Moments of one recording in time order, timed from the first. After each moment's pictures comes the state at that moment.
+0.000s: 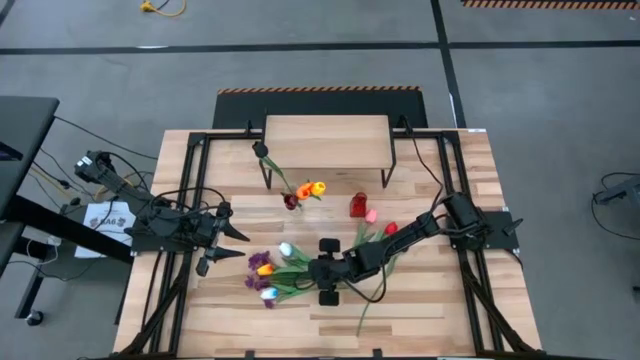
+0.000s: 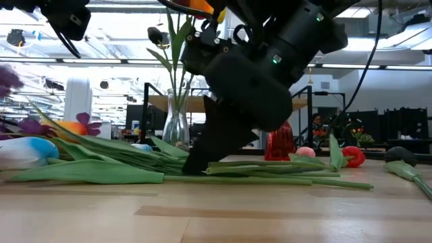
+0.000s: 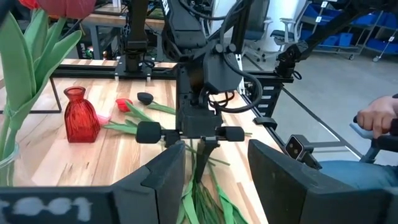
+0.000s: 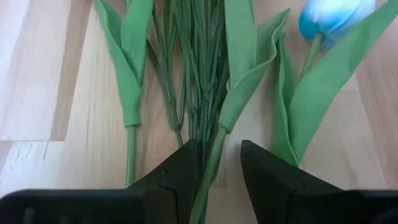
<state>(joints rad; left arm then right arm) -0.60 0.50 0.38 -0.04 -0.36 -0.20 0.36 2.14 1.30 -0.12 0.21 0.24</state>
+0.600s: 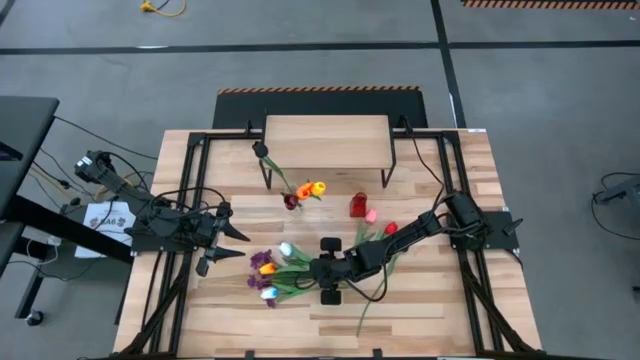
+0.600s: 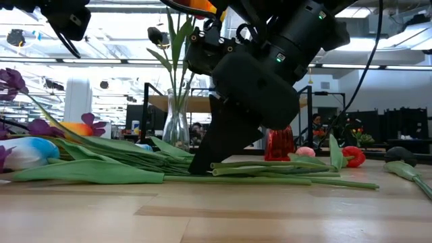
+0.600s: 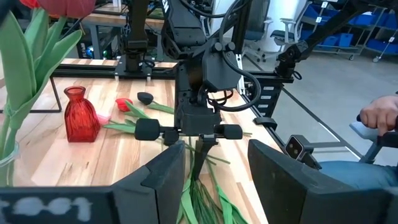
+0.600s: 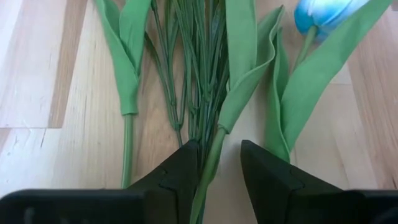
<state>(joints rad) -0.60 0.50 0.38 -0.04 -0.36 -0.20 0.36 2.11 1.30 -0.14 0.21 0.23</state>
